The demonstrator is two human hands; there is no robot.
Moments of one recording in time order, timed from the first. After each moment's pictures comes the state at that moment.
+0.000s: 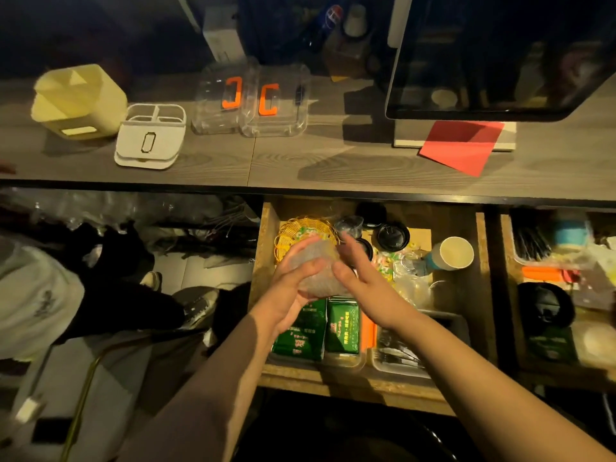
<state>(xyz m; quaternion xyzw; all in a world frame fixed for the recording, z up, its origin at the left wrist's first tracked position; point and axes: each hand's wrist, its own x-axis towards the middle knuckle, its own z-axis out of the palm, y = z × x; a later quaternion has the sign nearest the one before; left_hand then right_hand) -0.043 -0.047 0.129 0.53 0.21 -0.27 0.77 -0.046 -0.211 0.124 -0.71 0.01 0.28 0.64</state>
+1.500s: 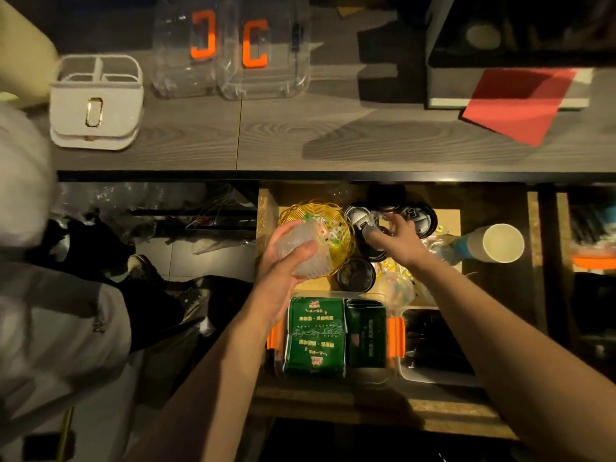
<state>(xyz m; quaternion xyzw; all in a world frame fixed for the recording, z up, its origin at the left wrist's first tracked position) 0.018 0.010 0.033 0.54 0.26 -0.23 0.77 0.062 -0.226 -0.046 -0.80 0.22 0.30 0.47</state>
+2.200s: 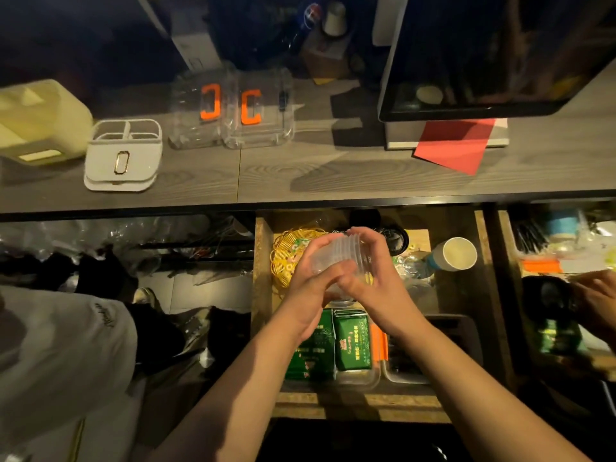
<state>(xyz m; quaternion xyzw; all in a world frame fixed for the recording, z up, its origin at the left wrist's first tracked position) -0.006 -0.056 0.133 0.54 0.15 -0.27 0.78 -0.025 -0.194 0.130 -0.73 0.03 0.13 0.67</state>
